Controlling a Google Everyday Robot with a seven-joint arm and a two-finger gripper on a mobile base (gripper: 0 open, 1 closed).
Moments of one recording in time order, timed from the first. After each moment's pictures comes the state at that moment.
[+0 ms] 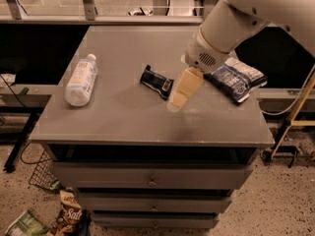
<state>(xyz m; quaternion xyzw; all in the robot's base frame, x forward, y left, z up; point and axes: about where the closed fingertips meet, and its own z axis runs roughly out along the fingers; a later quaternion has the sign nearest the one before) 0.553 -0.057 0.895 -0.60 0.76 0.11 0.22</state>
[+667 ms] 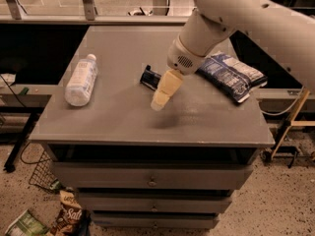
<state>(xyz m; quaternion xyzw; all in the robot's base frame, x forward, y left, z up) 0.587 -0.021 0.861 -0.59 0.77 0.14 0.19</state>
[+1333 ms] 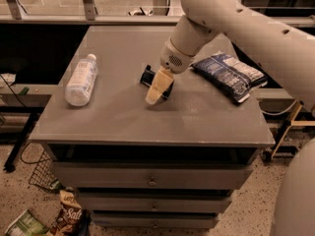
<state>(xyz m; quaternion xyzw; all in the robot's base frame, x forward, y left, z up) 0.625 -0.007 0.835 -0.58 0.78 0.14 0.18</state>
